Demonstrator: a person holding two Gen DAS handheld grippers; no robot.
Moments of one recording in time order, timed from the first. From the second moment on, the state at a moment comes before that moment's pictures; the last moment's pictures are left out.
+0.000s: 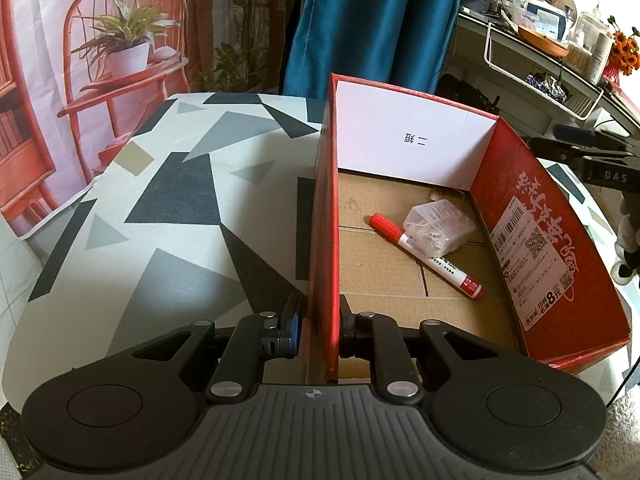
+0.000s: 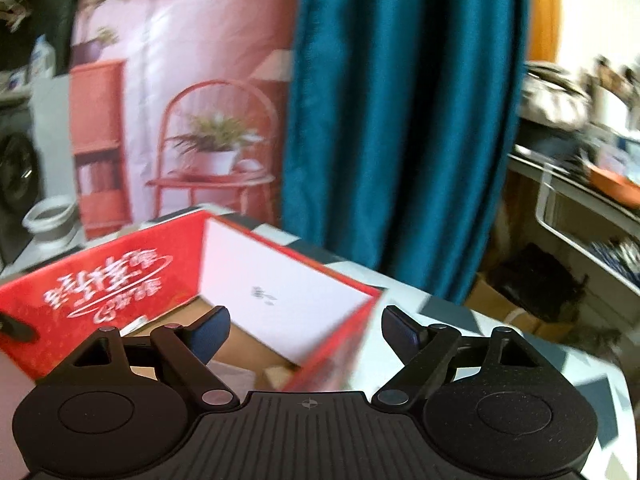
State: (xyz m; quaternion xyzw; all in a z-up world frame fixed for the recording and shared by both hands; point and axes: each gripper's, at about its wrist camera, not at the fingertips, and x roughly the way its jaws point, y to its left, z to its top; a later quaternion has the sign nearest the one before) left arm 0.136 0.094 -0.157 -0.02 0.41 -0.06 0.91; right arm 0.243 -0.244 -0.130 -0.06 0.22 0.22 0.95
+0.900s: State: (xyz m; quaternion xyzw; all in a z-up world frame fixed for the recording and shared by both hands) left arm 0.137 0.094 -0.157 -0.02 0.41 -0.06 0.91; right arm 0.236 -0.296 -0.238 -0.02 0.33 0.11 0.94
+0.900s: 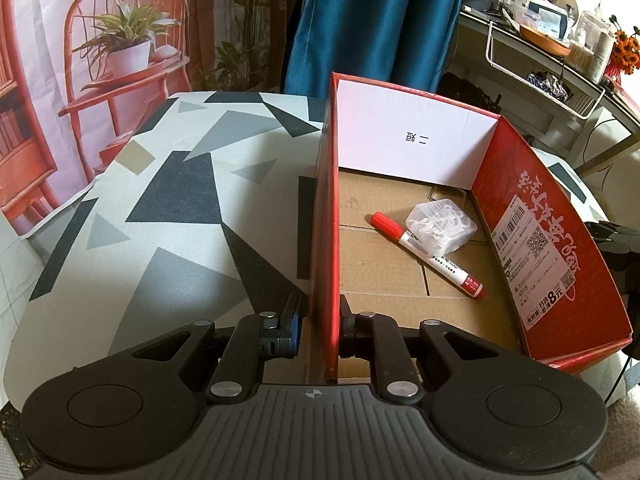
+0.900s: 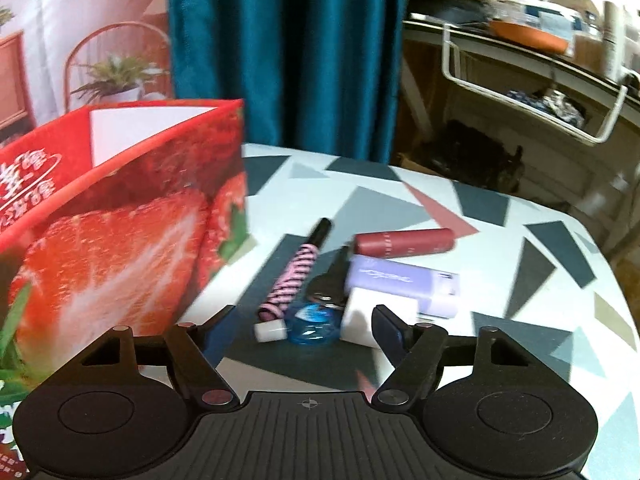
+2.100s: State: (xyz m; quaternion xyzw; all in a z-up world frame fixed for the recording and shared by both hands) left arm 0.136 0.096 -0.158 -0.02 0.41 -0.06 0.91; right arm 0.236 -0.295 -0.258 0.01 0.38 0.12 0.92
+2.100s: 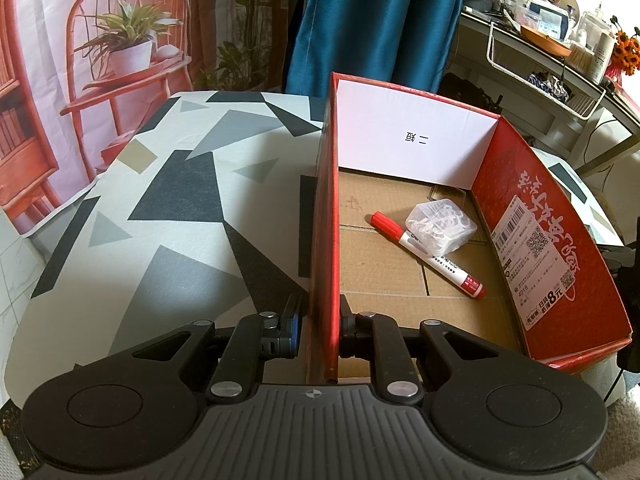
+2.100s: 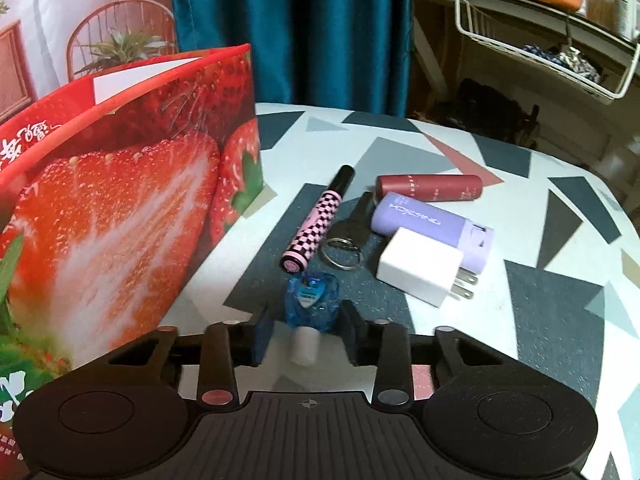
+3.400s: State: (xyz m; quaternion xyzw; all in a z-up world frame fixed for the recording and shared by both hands) left arm 0.134 0.094 -0.157 -0.02 0.41 -0.06 0.91; right arm 0.224 -0.211 -0.140 -0.06 0.23 0.28 0.93
